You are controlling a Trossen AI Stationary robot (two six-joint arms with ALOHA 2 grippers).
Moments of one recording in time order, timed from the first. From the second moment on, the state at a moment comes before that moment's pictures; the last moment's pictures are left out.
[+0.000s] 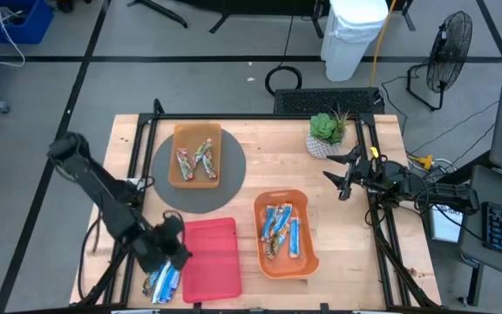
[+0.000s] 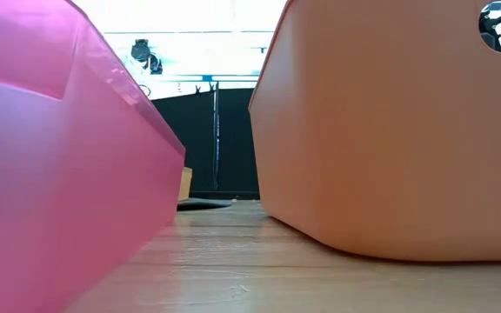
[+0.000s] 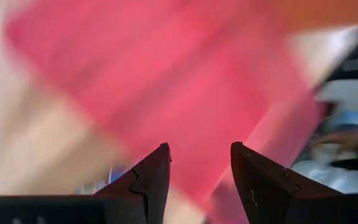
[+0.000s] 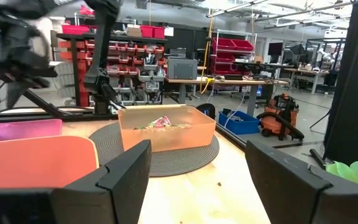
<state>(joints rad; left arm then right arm) -0.84 1.31 0.90 -0.64 -0.29 -1.74 -0.12 0.00 0.02 0.07 0.21 -0.07</state>
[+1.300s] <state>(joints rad) -1.06 1.76 1.12 -1.05 0.17 -2.31 -0.12 0.00 0.02 0.07 0.21 -0.07</state>
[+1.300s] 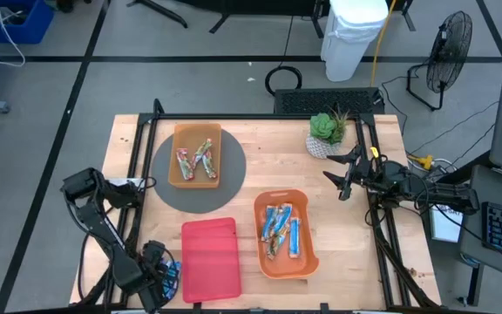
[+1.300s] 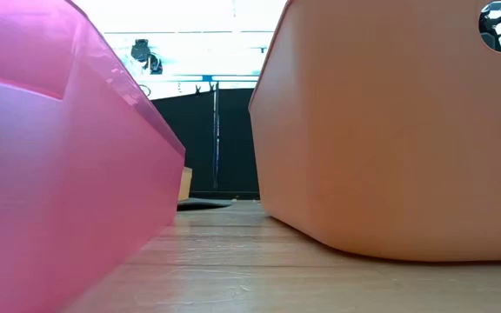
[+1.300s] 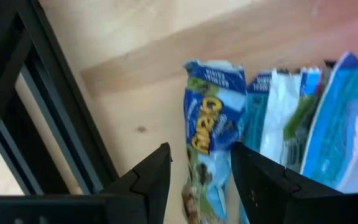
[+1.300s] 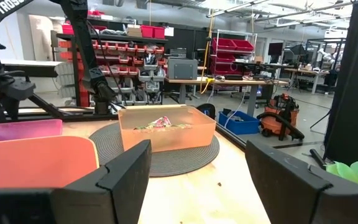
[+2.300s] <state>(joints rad) -1.09 1.77 1.09 -0.99 0.08 -2.30 -0.12 0.00 0.02 0.07 0.21 -0.07</state>
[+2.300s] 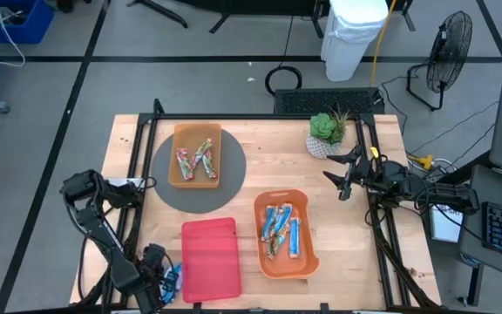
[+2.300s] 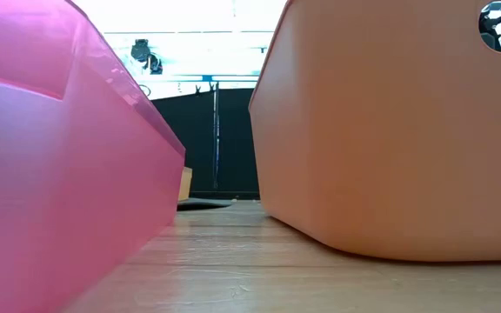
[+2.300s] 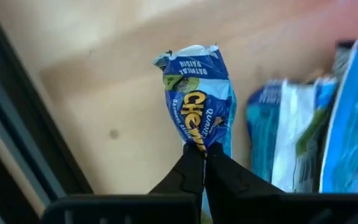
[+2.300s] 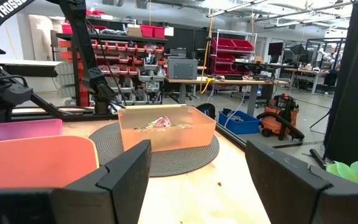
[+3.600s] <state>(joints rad) -0.61 1.58 1.23 -1.10 -0.24 -1.65 -0.12 0.00 0.02 0.07 0.21 -0.07</state>
